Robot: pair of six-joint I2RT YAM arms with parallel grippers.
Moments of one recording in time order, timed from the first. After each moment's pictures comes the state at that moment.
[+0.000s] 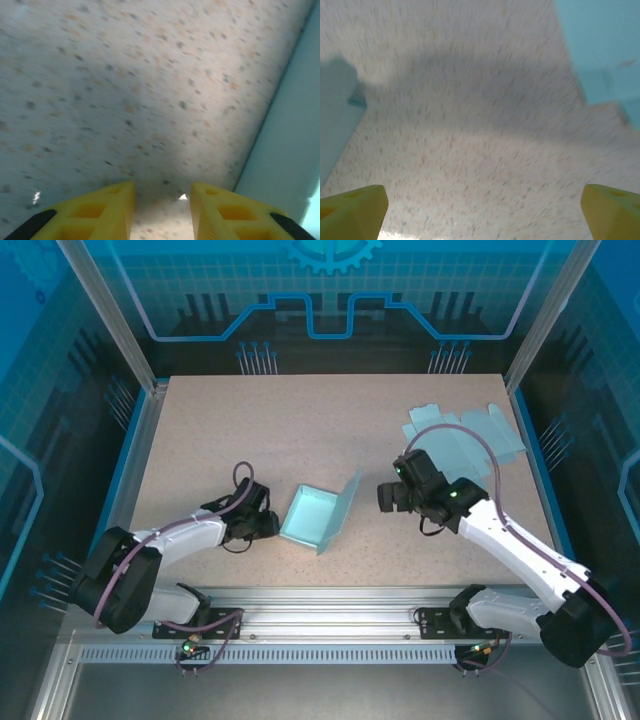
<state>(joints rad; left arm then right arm) -0.48 1.35 0.56 -0.32 0.03 -0.67 0.58 1.14 0.88 -0.78 0.25 0.45</state>
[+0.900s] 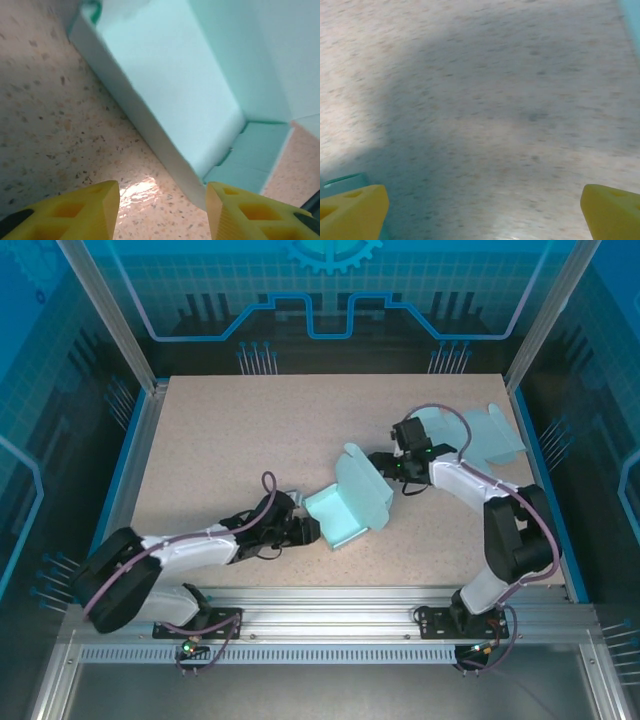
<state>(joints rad) -0.73 1.30 0.51 -0.01 0.12 -0.83 0.33 1.62 1.06 -0.47 -0.01 0.40</state>
